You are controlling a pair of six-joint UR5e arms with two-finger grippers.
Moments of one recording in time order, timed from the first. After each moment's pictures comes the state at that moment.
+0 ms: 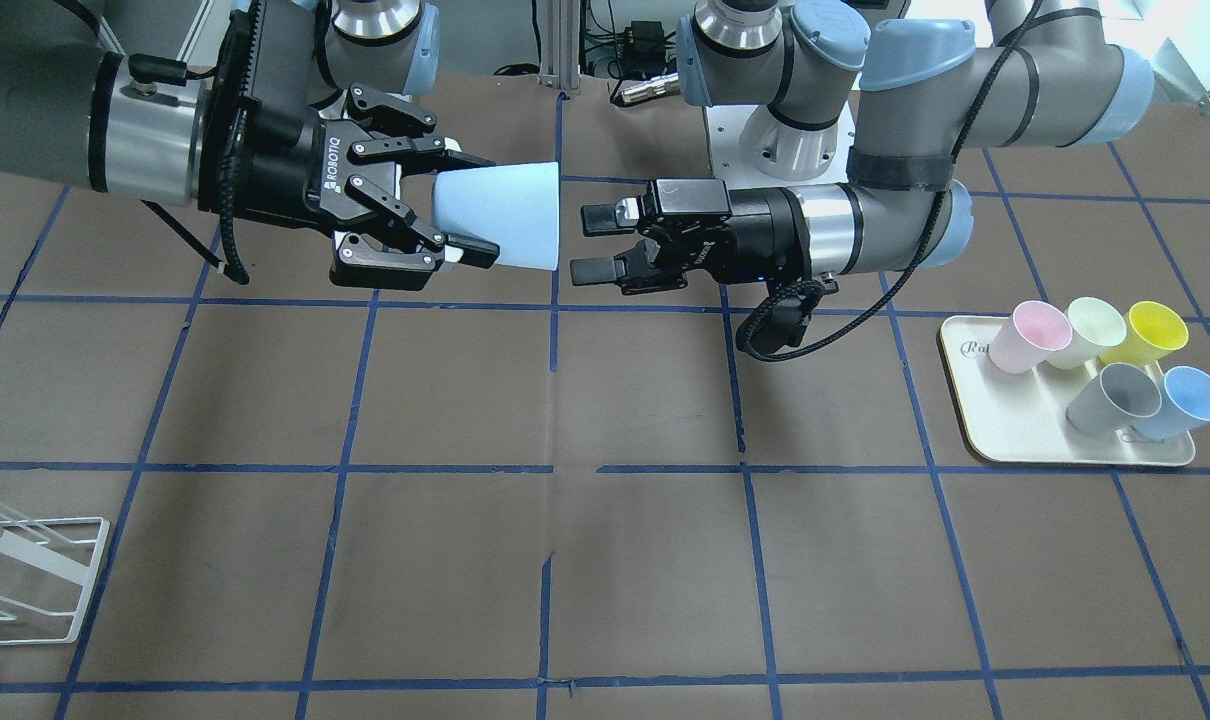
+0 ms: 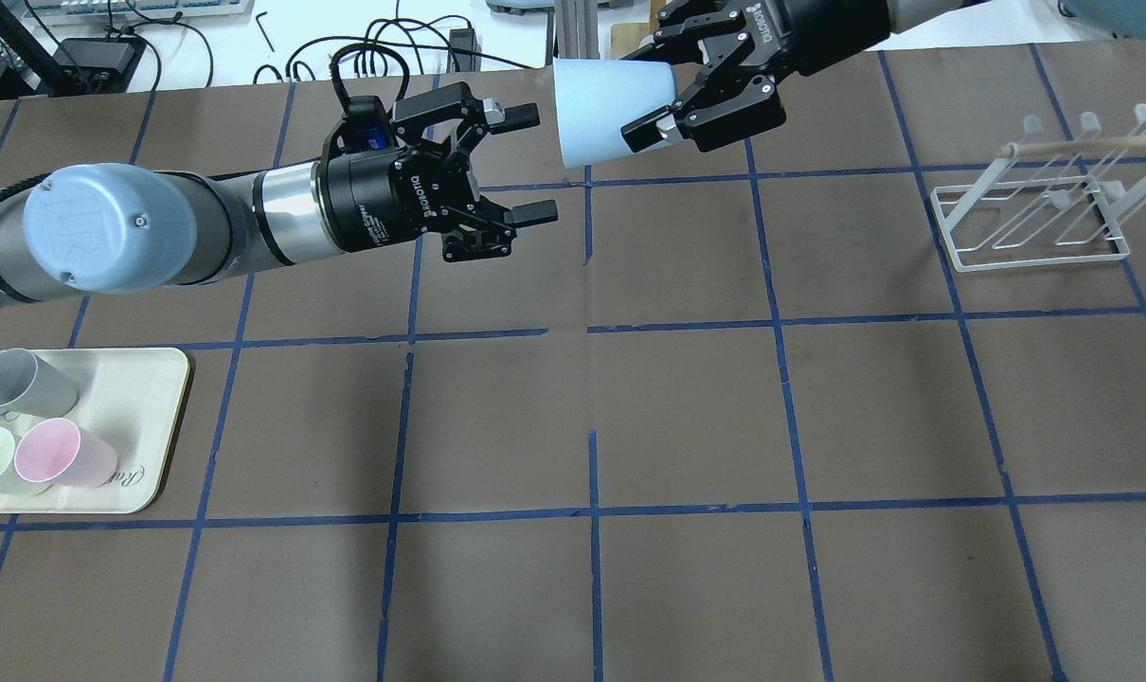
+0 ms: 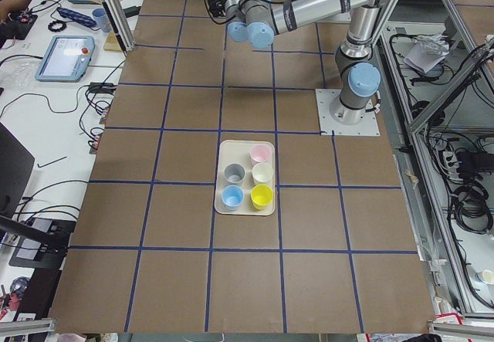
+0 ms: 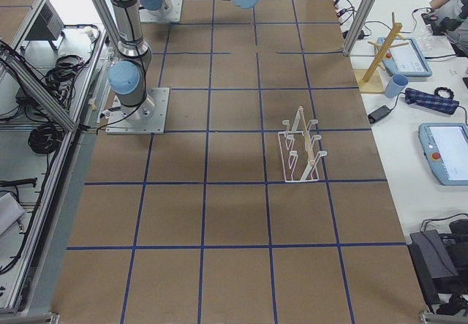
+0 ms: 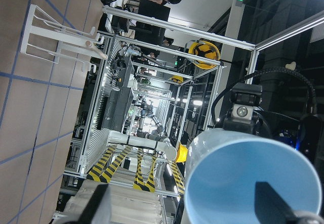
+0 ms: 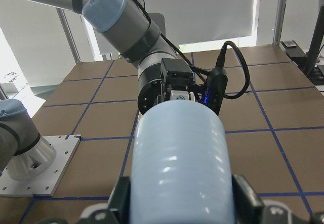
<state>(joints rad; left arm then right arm) -1.47 -1.68 -1.84 -2.17 -0.05 0.73 1.48 -1.42 1.42 -1.17 -0.49 -1.91</state>
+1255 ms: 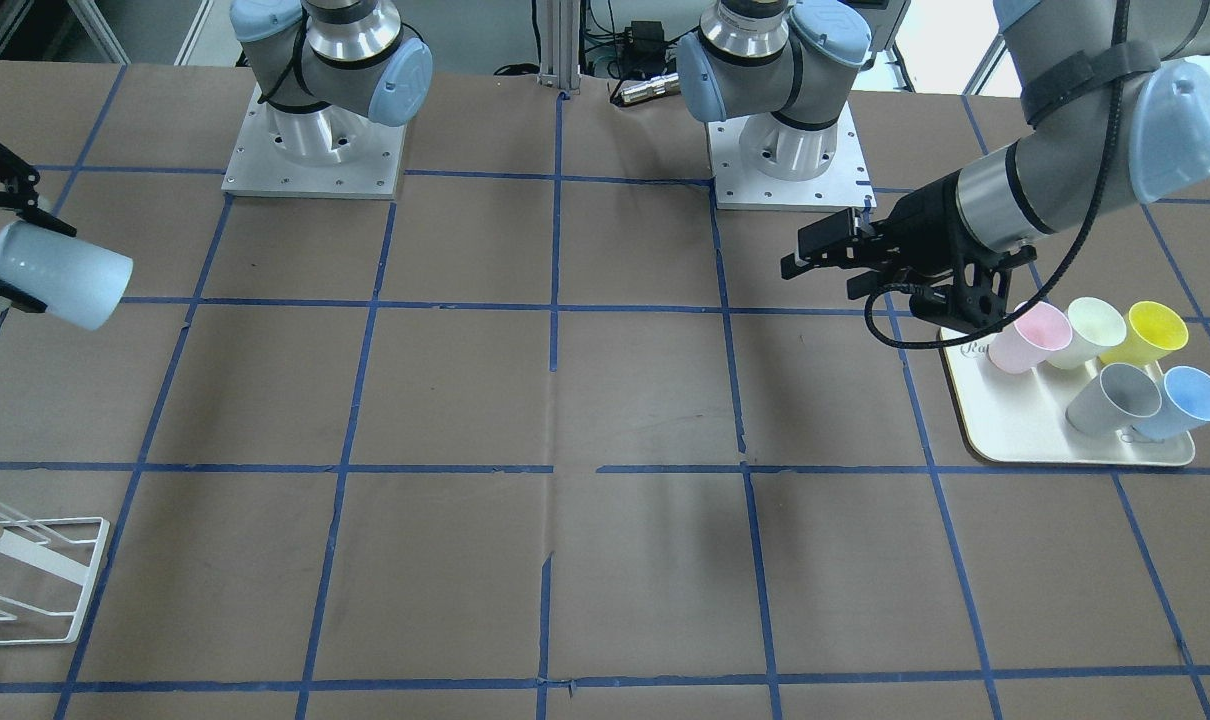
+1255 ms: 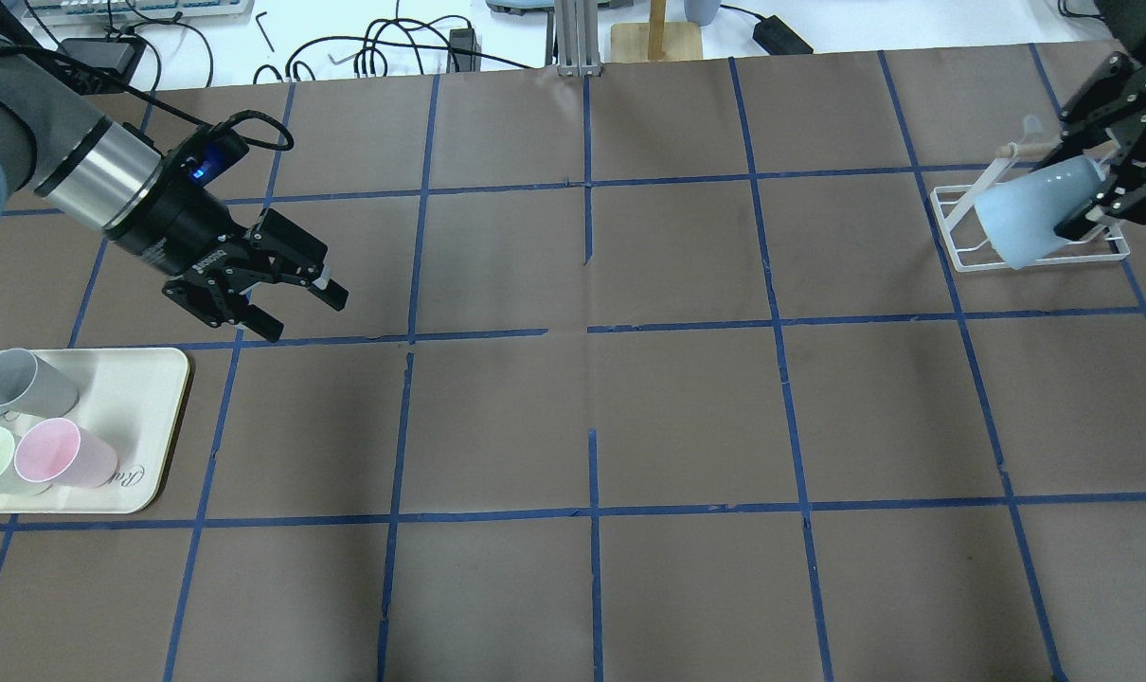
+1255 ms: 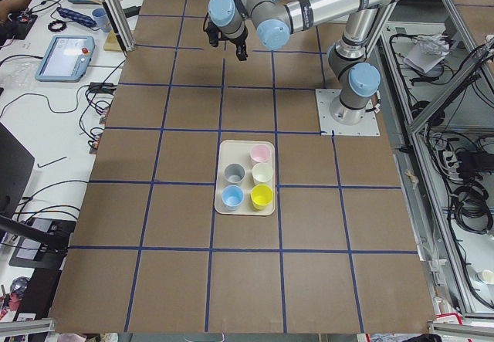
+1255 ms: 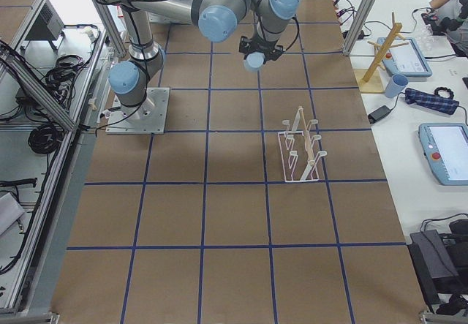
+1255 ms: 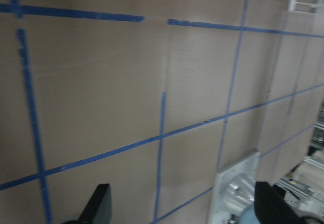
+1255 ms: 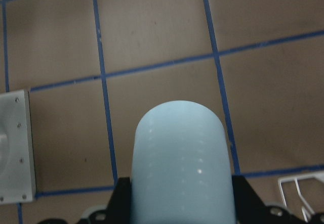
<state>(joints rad) -1.29 -1.60 -1.72 -1.74 1.26 0.31 1.11 -1.44 1.43 -1.31 -1.44 -1.89</state>
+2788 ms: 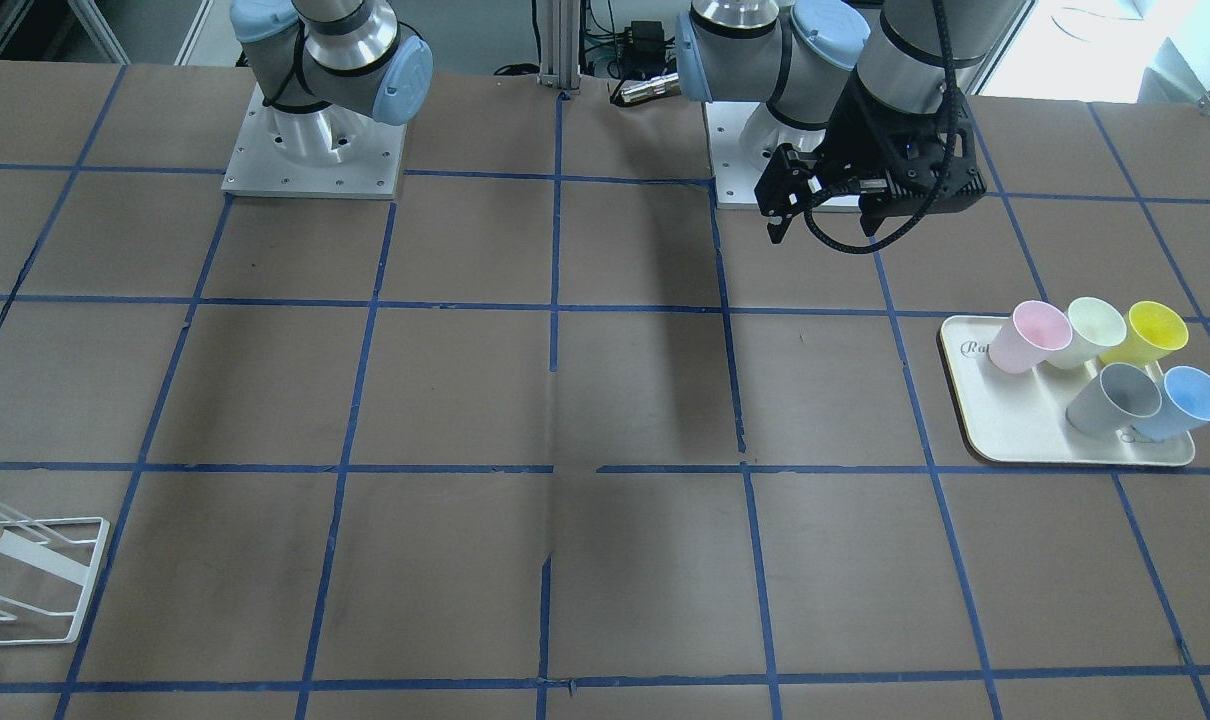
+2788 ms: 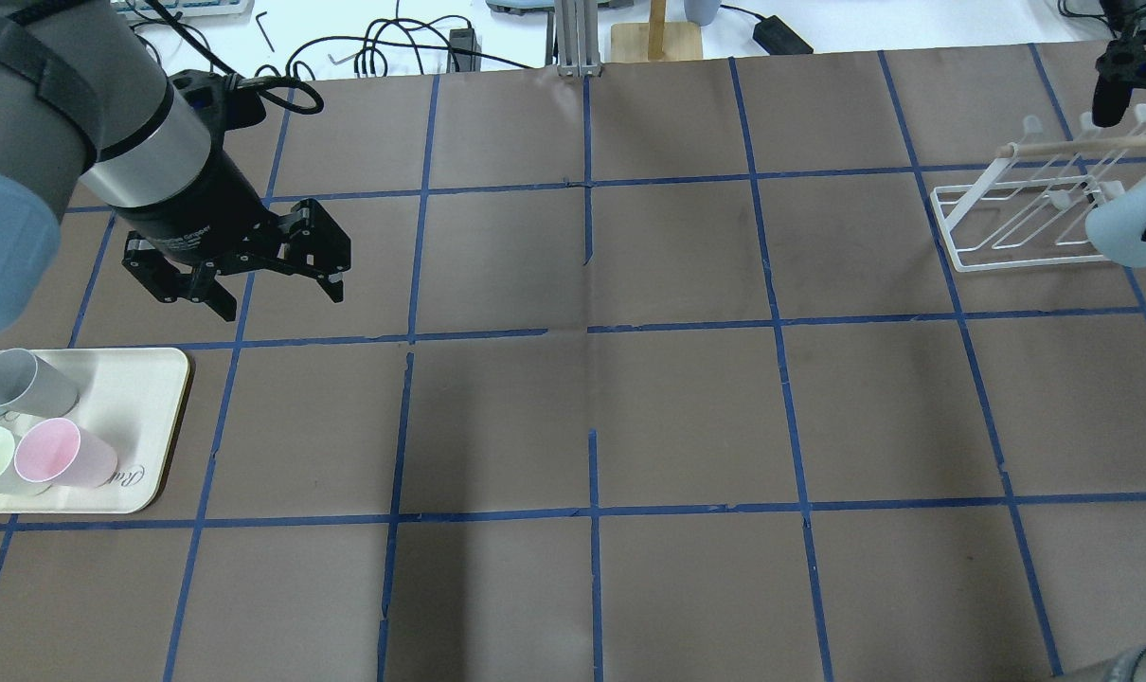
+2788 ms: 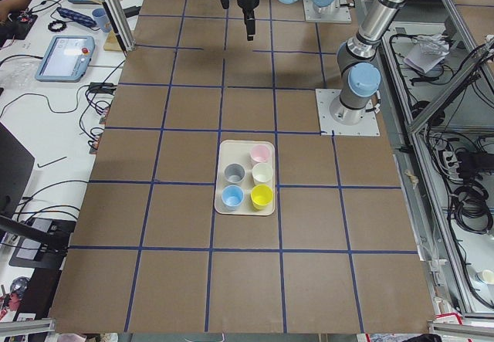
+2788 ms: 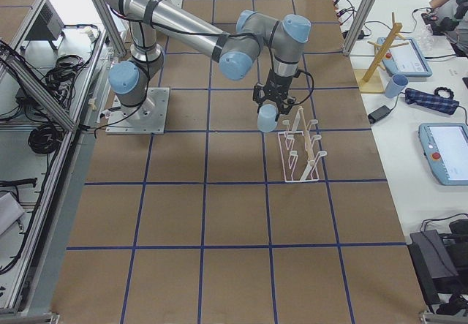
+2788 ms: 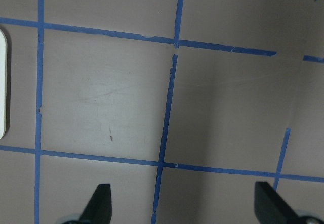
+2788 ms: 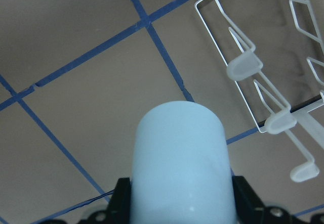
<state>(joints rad) -1.54 -1.46 -1.71 -1.58 1.55 -0.11 1.14 -1.31 1.53 -1.78 -1.86 -1.51</state>
